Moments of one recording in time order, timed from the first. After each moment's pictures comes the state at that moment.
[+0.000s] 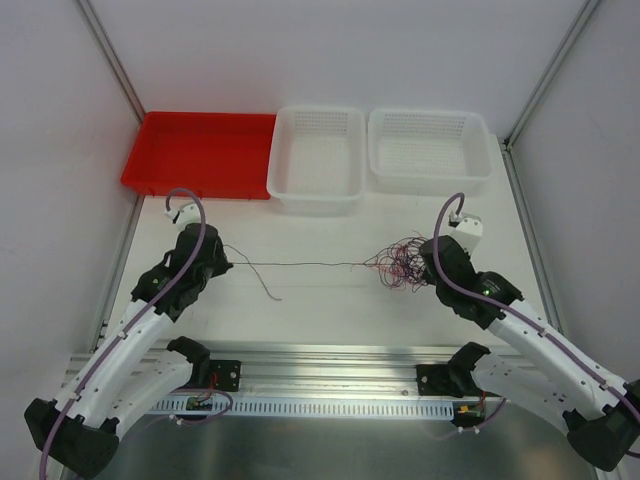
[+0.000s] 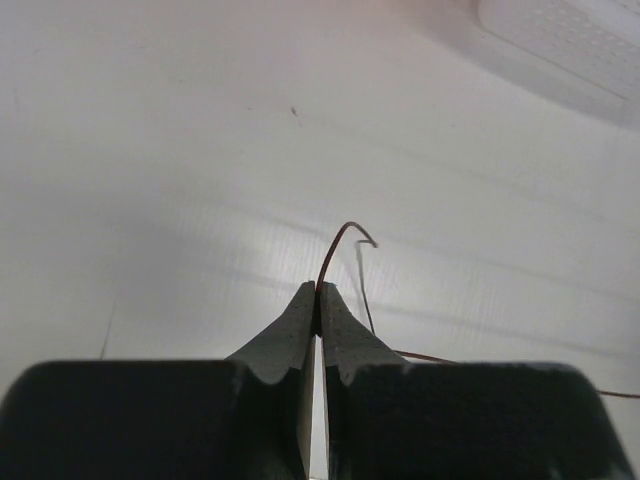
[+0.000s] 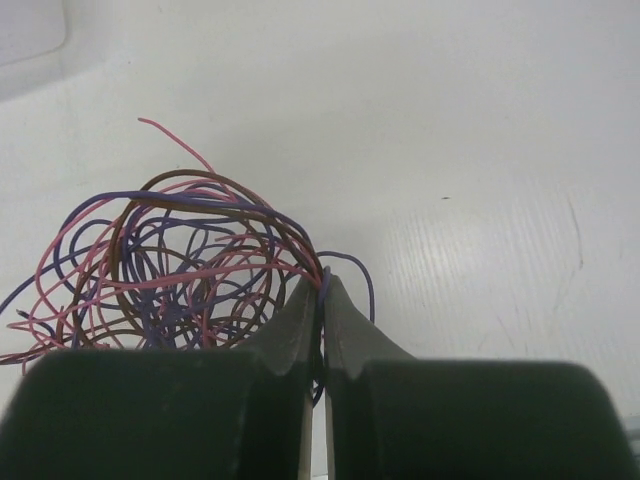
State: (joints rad) left arm -0.43 0.76 0.72 -0.66 -0.37 -0.62; right arm 0.72 0.82 0.74 -0.73 0.68 0.71
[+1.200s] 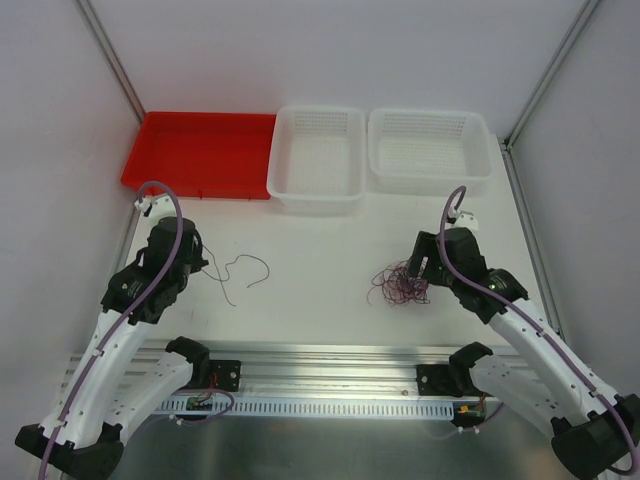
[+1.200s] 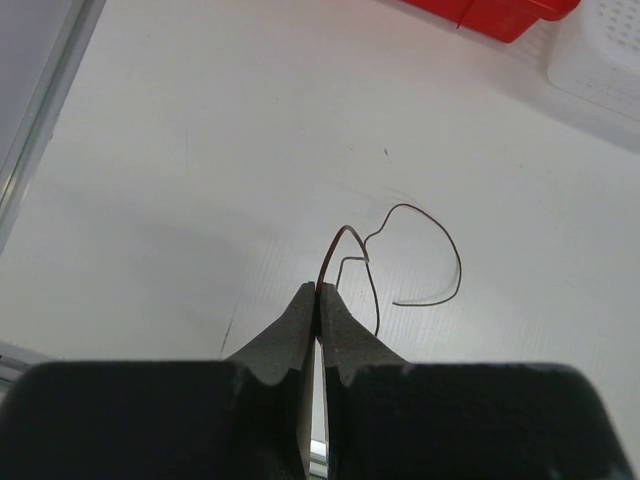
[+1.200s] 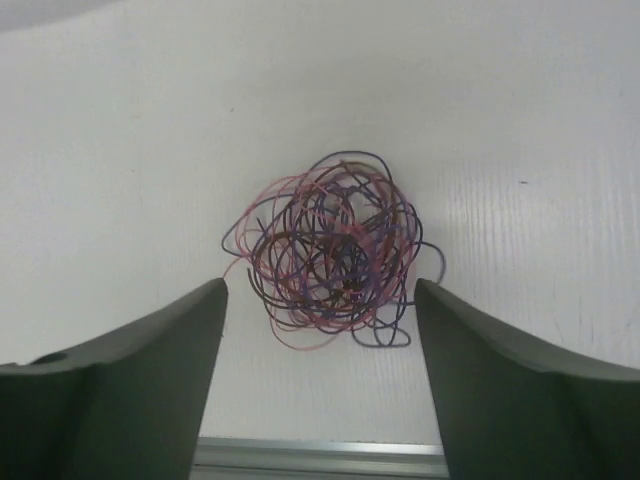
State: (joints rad) left arm -0.37 0.71 0.95 -0.93 -0.52 -0.49; right arm 0.52 0.80 0.74 -0.69 0.30 0.57
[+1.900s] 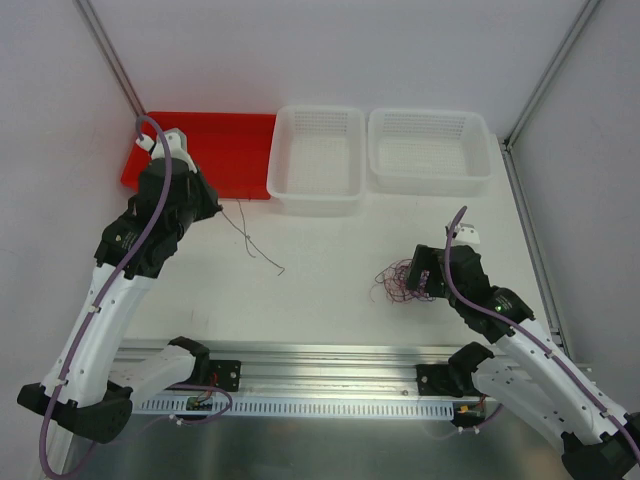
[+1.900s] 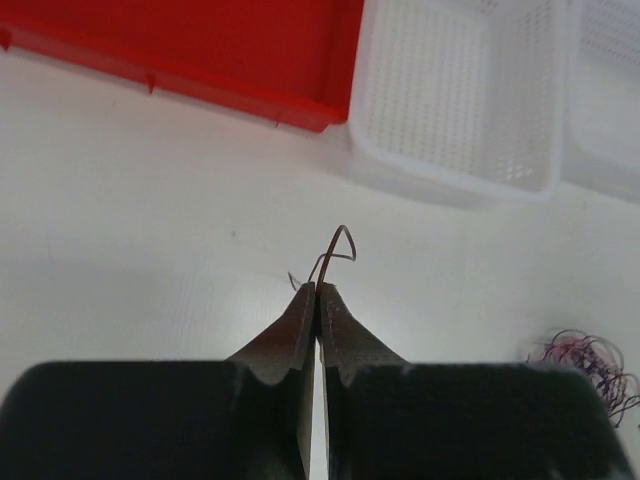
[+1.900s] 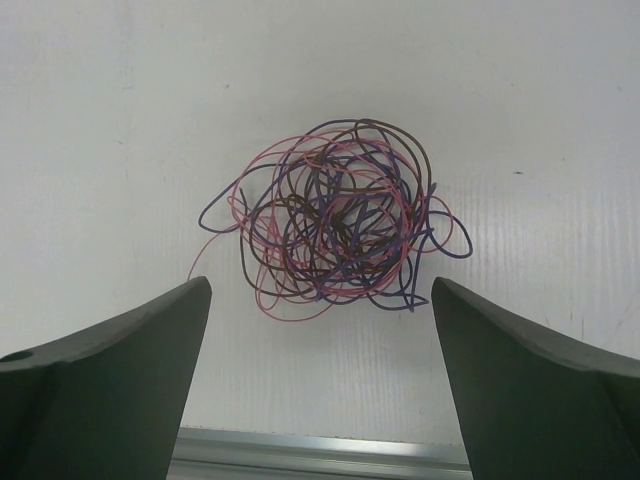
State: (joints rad) left arm -0.37 0.96 1.29 -0.85 -0.30 -0.48; right arm 0.59 0.68 0.63 -0.69 0.35 0.54
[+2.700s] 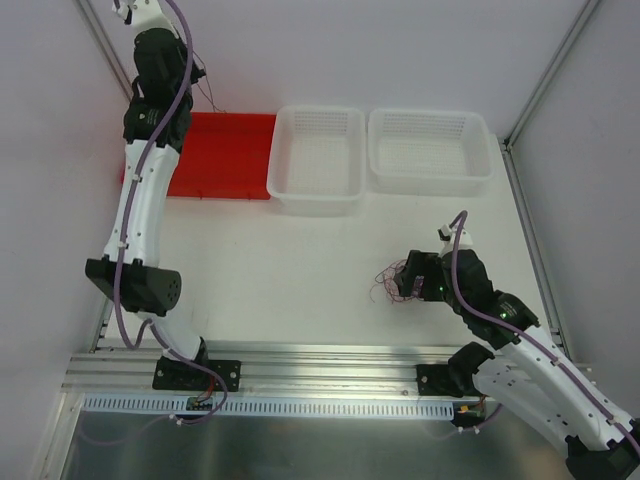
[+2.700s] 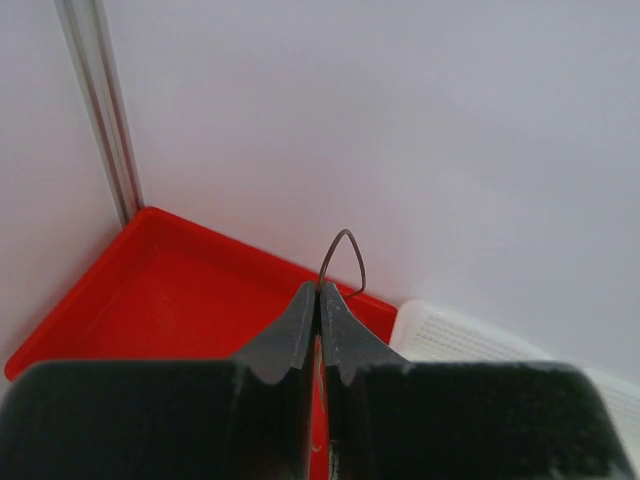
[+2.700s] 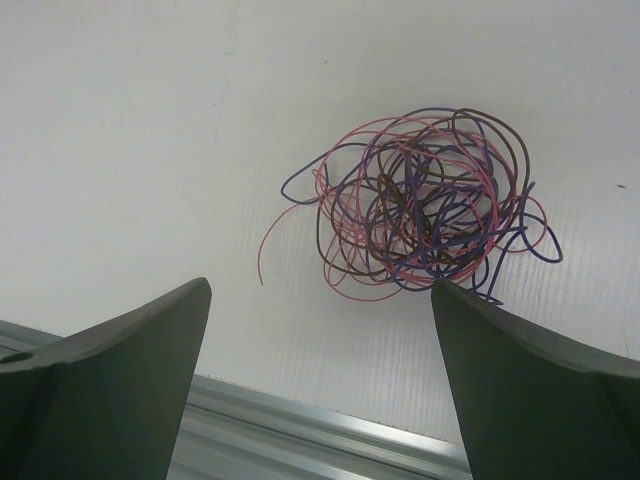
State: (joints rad) left arm -0.15 1.68 2.12 -0.45 -0.40 -0.25; right arm 0.64 0.61 0.62 -0.66 0.21 0.53
